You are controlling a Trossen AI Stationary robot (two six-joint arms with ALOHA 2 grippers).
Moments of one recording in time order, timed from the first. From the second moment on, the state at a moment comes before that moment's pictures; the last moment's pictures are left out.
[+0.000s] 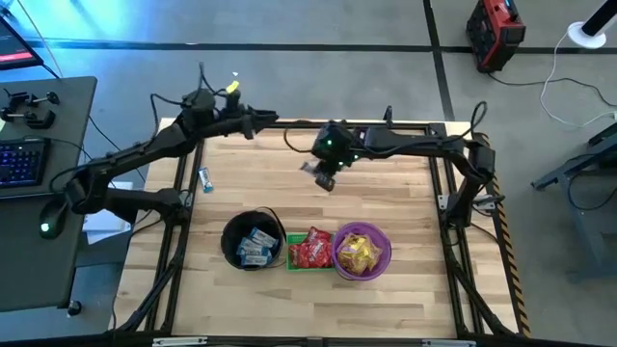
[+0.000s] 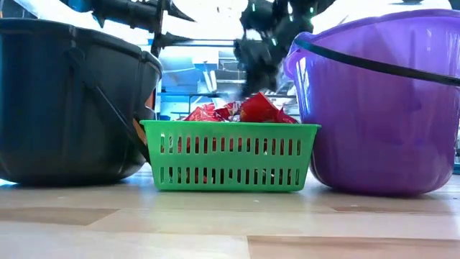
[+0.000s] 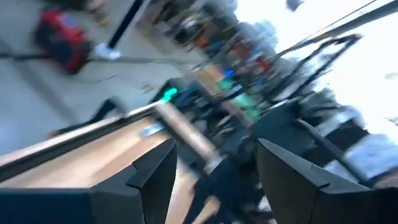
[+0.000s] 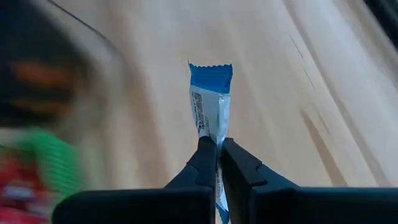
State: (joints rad) left arm 0.64 1.11 0.89 0.14 0.34 -0.64; right arm -0.28 1.78 1.45 -0.60 -0.13 0.07
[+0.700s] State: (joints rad) left arm 0.48 0.99 0.89 0.11 0.33 -0.68; right arm 0.11 1.93 1.47 0.12 -0.16 0.10
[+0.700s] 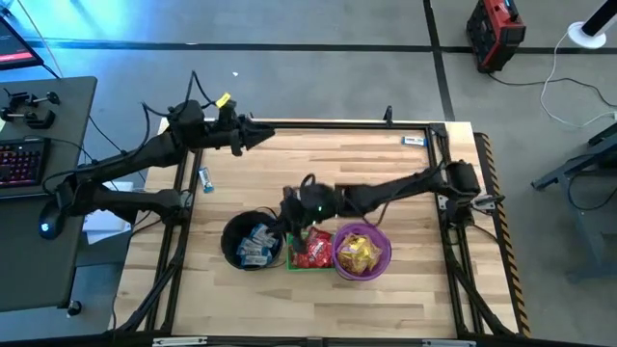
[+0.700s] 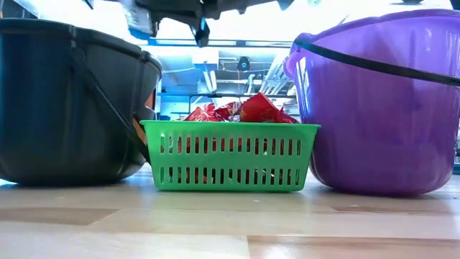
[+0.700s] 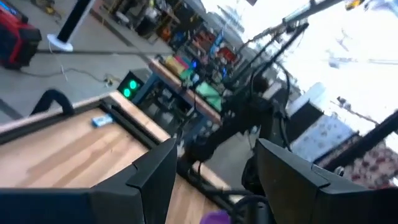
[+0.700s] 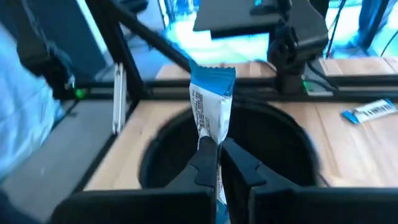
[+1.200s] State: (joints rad) left arm 0.36 0.99 0.89 0.10 0.36 -0.62; right arm 0.20 2.00 1.47 0.15 0.13 0.38
